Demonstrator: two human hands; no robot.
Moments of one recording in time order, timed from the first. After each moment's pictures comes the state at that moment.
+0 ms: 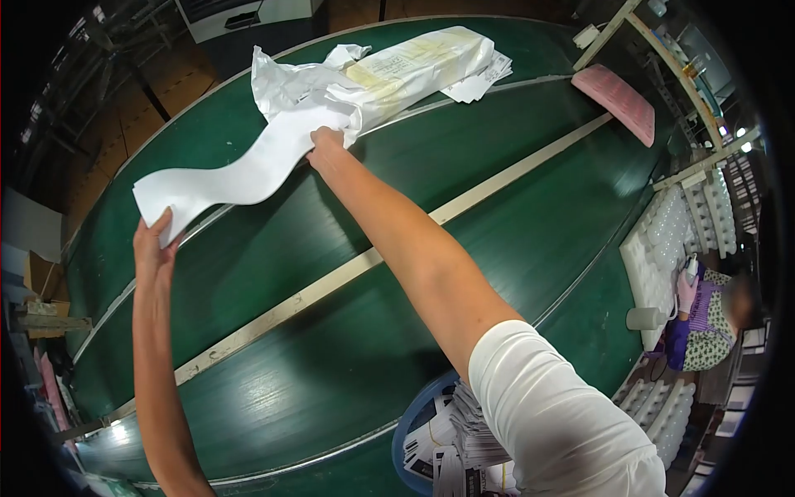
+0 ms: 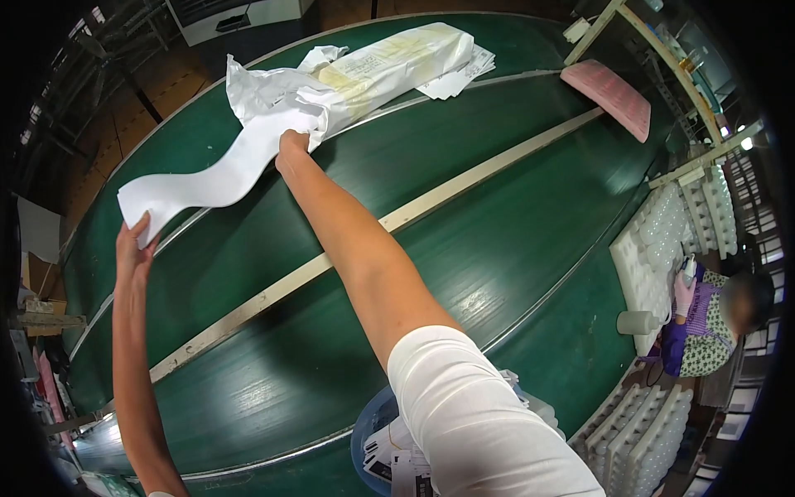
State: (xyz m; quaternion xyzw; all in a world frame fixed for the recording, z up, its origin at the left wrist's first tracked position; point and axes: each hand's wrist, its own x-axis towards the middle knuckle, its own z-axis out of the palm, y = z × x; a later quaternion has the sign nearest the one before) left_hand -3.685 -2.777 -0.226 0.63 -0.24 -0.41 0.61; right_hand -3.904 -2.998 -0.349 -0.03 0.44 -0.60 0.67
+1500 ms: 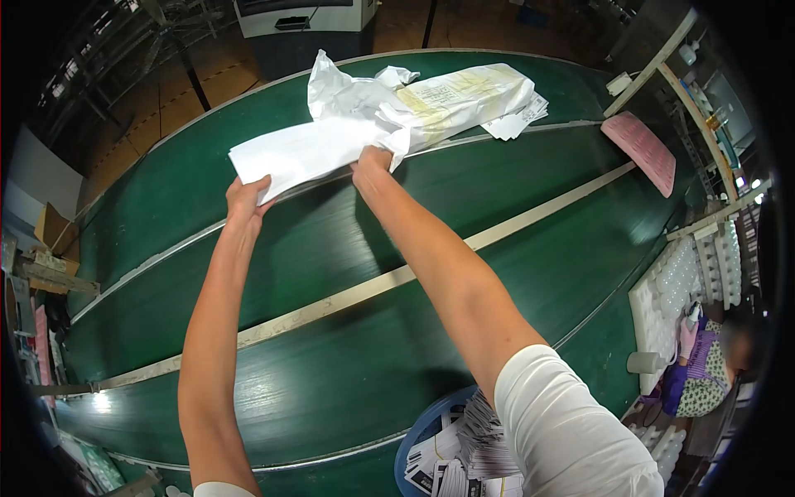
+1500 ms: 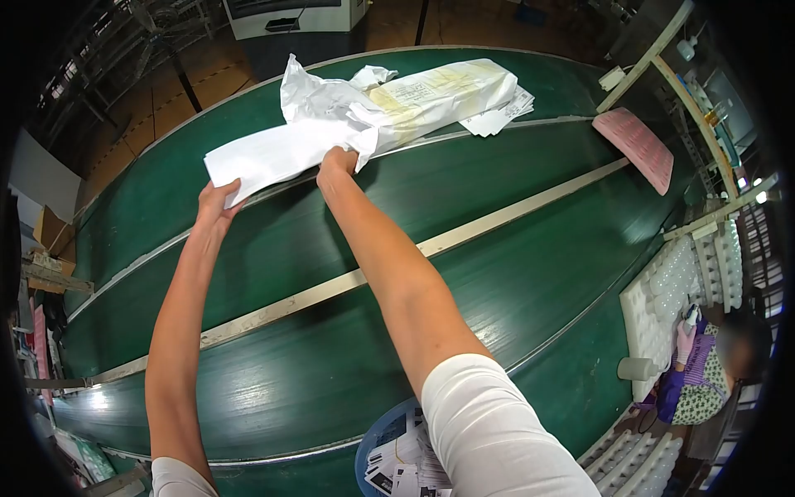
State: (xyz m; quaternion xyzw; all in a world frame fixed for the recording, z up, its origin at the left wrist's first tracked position) left_hand -3.755 -2.839 -0.257 0.63 -0.18 -0.45 0.61; right_hand -3.910 -2.980 -0.333 -0.10 0.52 -0.53 0.66
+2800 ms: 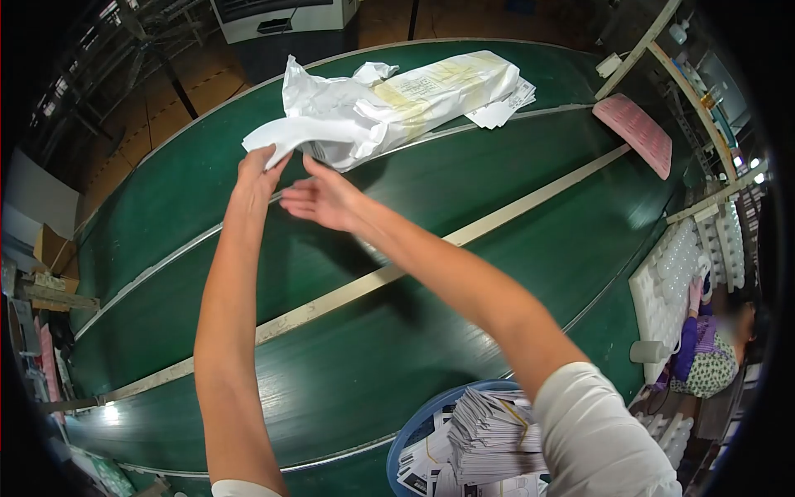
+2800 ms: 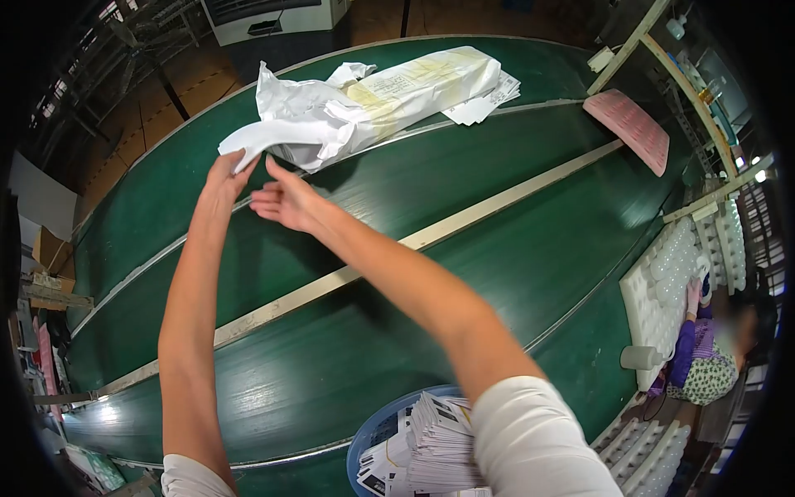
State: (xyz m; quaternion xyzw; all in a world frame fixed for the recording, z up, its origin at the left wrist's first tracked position) left_hand -3.782 -2.922 -0.267 0.47 -0.07 -0.52 0.71; right_hand -3.946 -2.895 -0.285 -0.19 0.21 -0.22 0.93
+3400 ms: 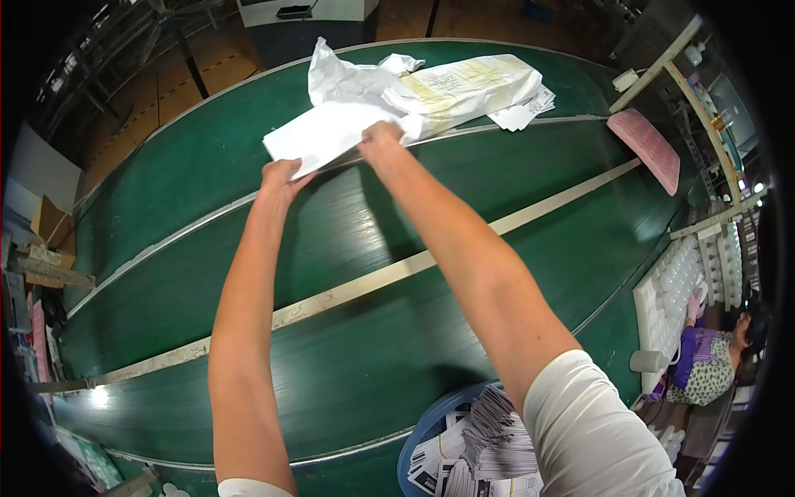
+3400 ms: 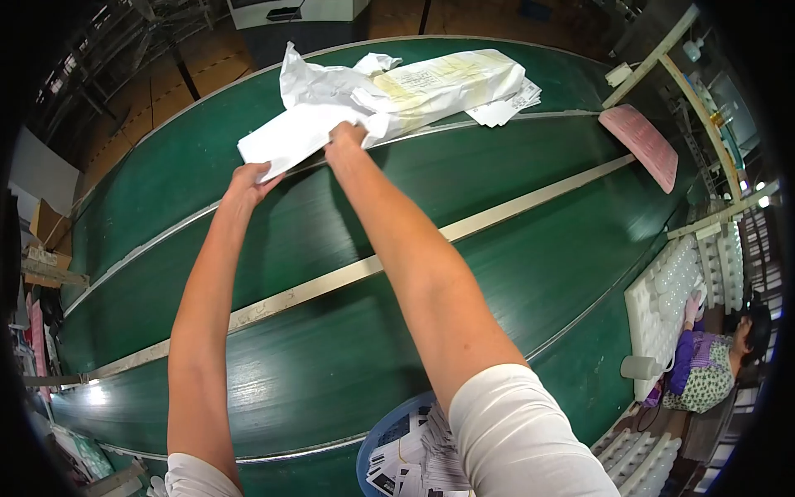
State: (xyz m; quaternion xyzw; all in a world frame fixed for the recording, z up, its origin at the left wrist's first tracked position) left_hand -3.777 -2.890 -0.303 0.58 -0.09 -0.52 0.61; right_hand -3.917 -3.003 -0.333 -0.06 0.37 -0.56 0.74
